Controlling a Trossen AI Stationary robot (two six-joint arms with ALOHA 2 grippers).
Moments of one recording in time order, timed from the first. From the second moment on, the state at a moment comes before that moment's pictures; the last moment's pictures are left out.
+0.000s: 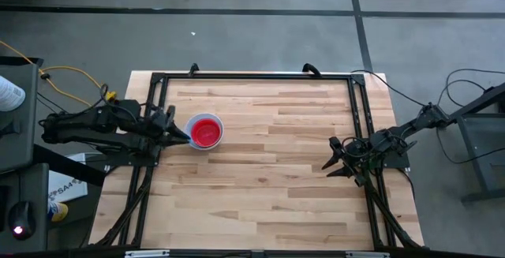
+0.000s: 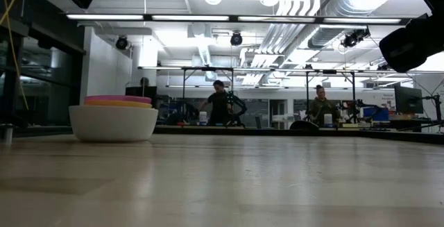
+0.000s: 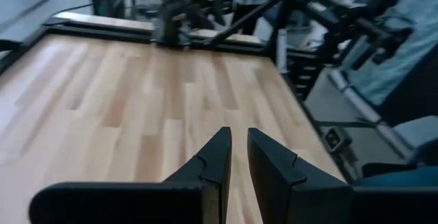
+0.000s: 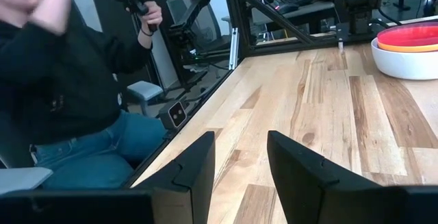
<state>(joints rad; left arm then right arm) -0.01 0.40 0.67 -0.50 0.16 -0.15 0.45 0.11 0.01 0.03 0.00 0.26</state>
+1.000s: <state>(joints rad) -0.01 0.05 0.17 -0.16 0.23 -0.08 0.45 0.11 0.01 0.03 0.00 0.26</state>
